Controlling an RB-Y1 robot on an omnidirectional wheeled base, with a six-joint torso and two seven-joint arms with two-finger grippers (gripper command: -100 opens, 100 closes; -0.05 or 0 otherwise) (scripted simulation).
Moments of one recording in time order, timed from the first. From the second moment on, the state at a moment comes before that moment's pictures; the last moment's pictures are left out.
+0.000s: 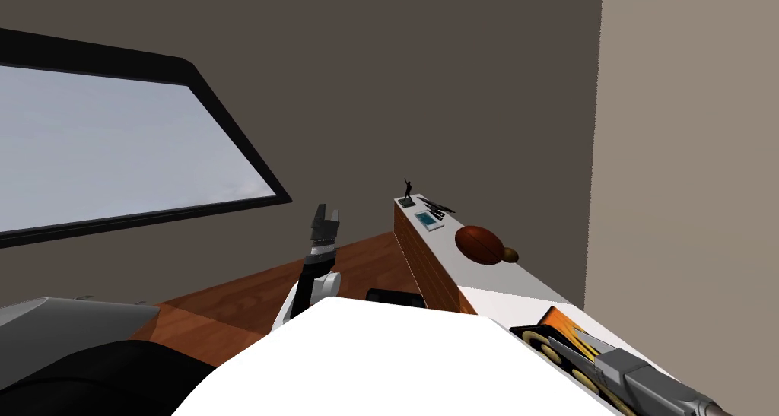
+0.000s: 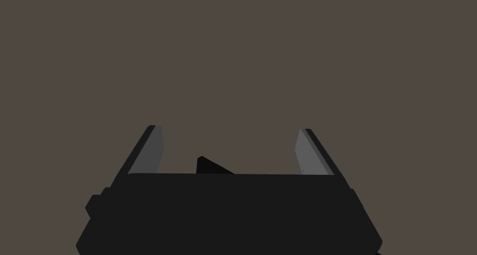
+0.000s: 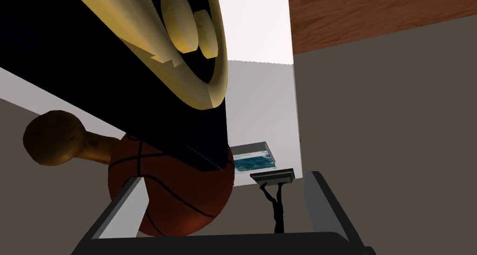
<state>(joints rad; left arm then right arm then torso) 0.52 -0.02 0.03 -2.21 -0.01 -0.51 0.01 1.49 -1.20 -0.45 -1.87 0.34 -0.51 0.20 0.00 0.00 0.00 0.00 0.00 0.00</state>
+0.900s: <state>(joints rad) 0.52 -0.02 0.03 -2.21 -0.01 -0.51 0.01 1.69 -1.32 -0.49 -1.82 0.42 -0.49 0.22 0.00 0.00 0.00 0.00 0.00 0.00</state>
